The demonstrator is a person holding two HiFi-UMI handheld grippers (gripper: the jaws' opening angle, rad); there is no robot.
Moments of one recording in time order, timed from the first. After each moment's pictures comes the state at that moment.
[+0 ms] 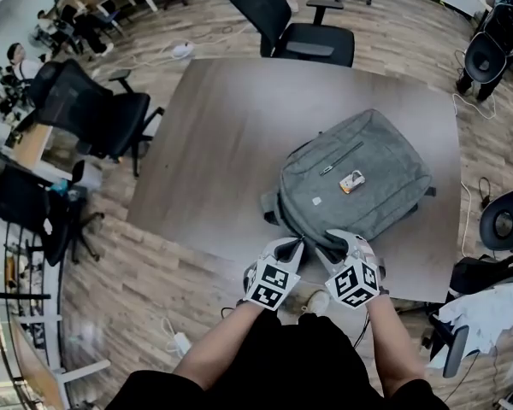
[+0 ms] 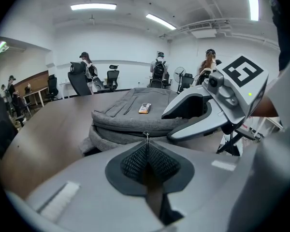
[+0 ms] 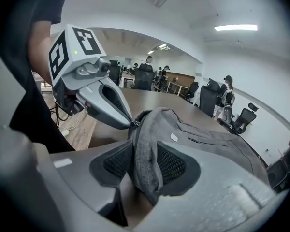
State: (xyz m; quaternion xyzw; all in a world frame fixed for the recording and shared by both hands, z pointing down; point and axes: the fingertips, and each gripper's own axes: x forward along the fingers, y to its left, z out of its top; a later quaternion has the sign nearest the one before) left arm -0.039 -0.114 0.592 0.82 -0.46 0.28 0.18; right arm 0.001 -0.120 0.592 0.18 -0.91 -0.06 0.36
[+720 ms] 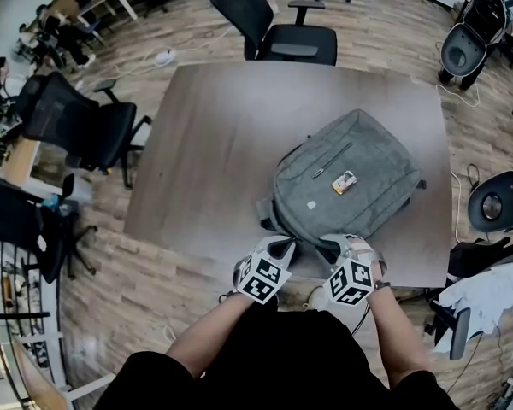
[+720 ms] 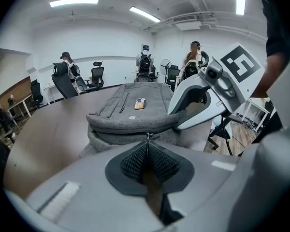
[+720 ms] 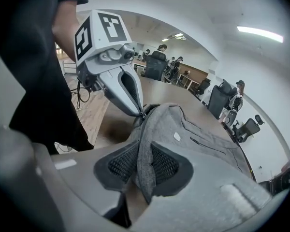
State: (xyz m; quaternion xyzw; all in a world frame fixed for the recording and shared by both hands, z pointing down) left arm -0.055 -0.104 0.600 0.85 -0.38 0.32 0.15; right arm -0.003 -0.094 0.604 0.14 -0.88 -0.11 0.44
